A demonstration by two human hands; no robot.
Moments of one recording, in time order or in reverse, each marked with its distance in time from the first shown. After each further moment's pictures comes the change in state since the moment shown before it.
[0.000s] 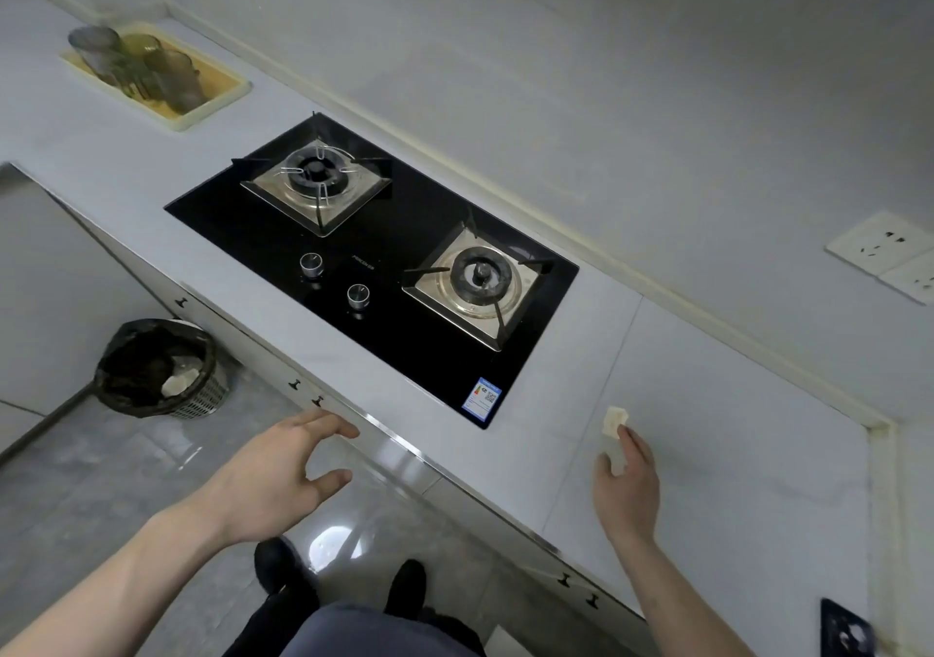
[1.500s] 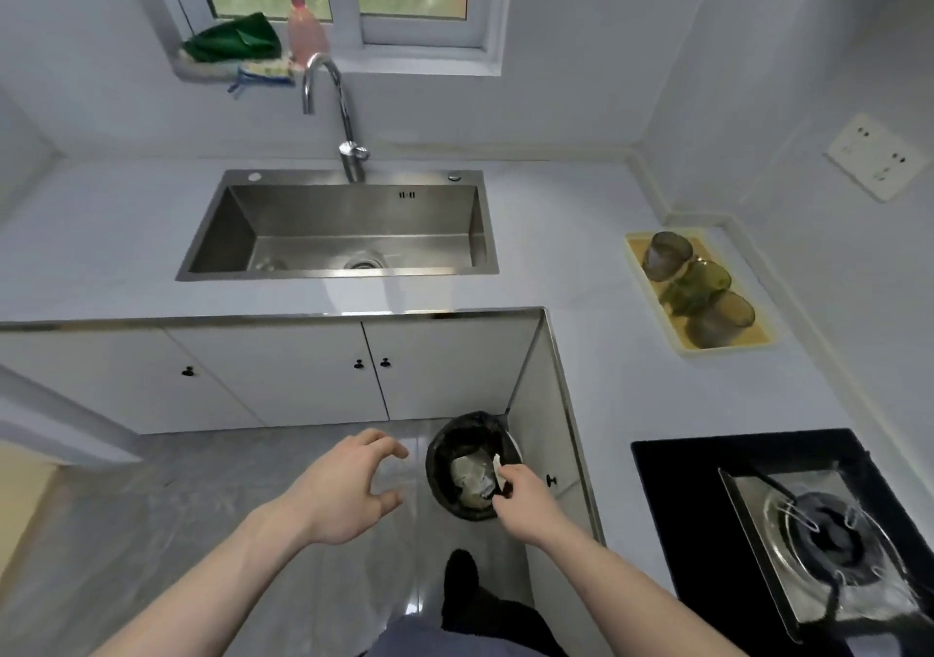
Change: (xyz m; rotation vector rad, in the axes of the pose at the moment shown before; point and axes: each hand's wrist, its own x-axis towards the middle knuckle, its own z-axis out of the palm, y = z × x) left_hand -0.118 -0.424 -0.244 -0.182 0.410 -0.782; right_hand -0.187 -0.614 0.508 -0.537 -1.266 -0.879
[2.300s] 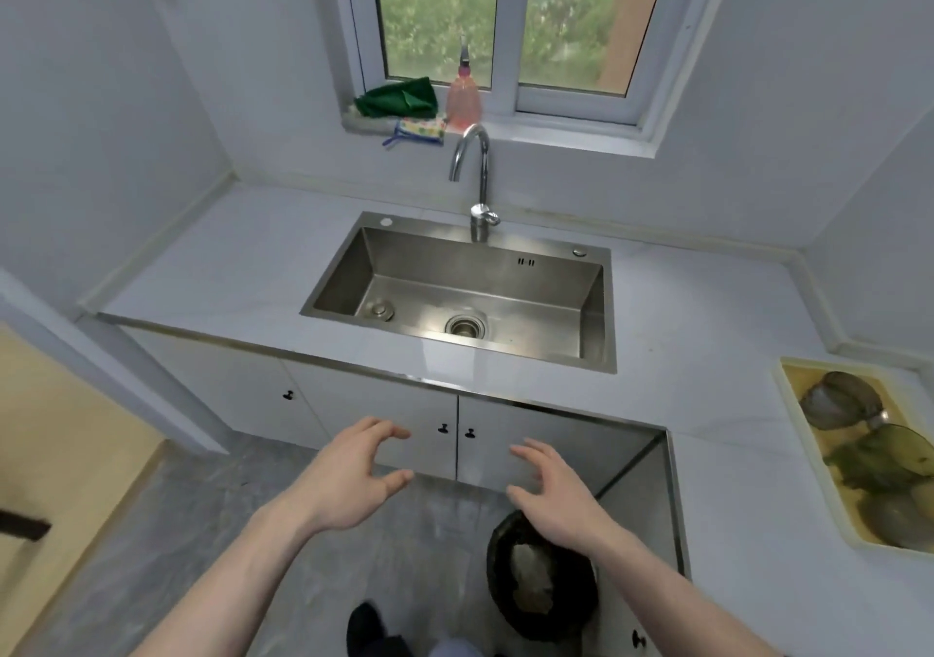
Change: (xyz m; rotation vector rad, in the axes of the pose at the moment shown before) left_hand 0.035 -0.100 -0.111 -0.193 0.286 -0.271; right_hand 0.104 -0.176 -0.063 -0.160 -0.085 -0.381
